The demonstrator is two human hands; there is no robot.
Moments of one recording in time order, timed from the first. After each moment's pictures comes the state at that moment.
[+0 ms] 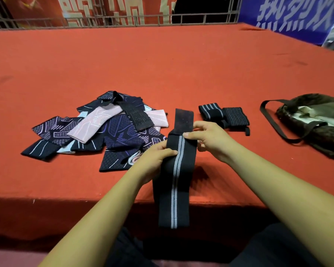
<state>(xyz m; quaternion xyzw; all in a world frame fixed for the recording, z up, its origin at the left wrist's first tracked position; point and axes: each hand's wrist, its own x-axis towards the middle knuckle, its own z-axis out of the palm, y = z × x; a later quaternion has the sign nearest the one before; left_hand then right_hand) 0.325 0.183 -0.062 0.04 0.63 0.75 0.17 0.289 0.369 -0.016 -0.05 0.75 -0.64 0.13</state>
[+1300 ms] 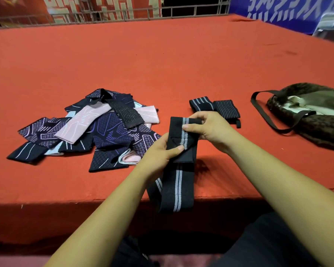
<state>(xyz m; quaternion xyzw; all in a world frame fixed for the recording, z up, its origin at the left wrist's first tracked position) 0.323 0.222 -0.073 0.09 0.65 0.75 0.12 0.288 0.395 -0.012 -0.06 0.76 -0.65 0.08</state>
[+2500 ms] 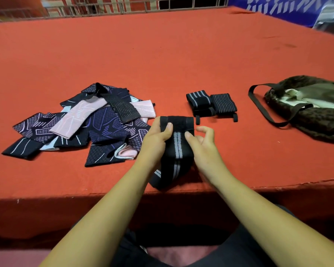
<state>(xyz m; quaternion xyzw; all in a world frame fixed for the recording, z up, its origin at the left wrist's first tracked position) 0.326 0.238 -0.053 0.03 0.65 0.76 -0.02 0.352 0.371 -0.066 0.00 0.72 -0.69 -0.04</state>
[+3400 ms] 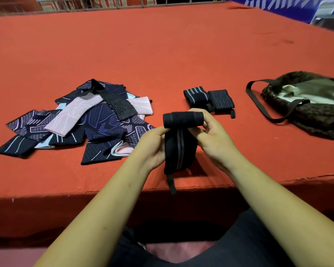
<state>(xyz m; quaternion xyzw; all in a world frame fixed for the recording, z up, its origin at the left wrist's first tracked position) 0.323 0.241 -0.049 -0.07 0.47 0.86 0.20 0.341 0.402 -0.041 -0.15 0.69 -0.71 -0.03</state>
